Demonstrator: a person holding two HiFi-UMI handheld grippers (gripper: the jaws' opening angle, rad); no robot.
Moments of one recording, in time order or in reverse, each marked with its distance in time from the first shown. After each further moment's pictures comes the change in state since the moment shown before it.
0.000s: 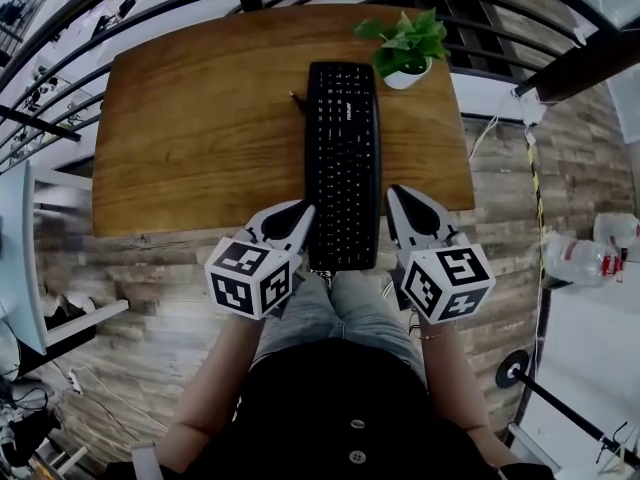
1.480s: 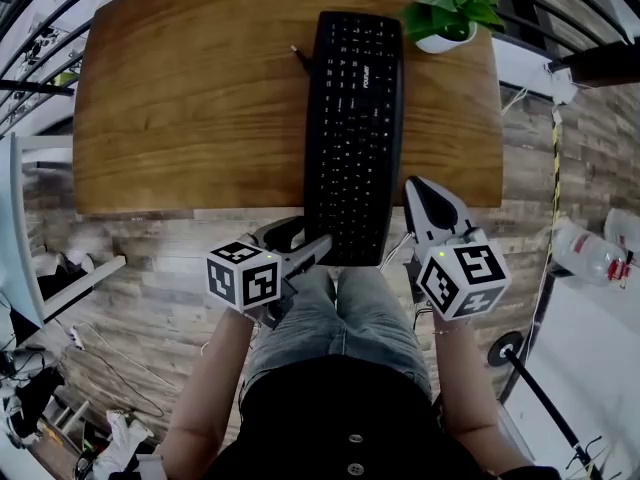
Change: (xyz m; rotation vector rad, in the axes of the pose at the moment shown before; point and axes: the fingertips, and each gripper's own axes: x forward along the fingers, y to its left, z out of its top) left arm 0.033 0.008 -0.120 -0.401 0.255 -0.166; right arm 0.040 -0.046 -0.059 0.041 0.164 0.023
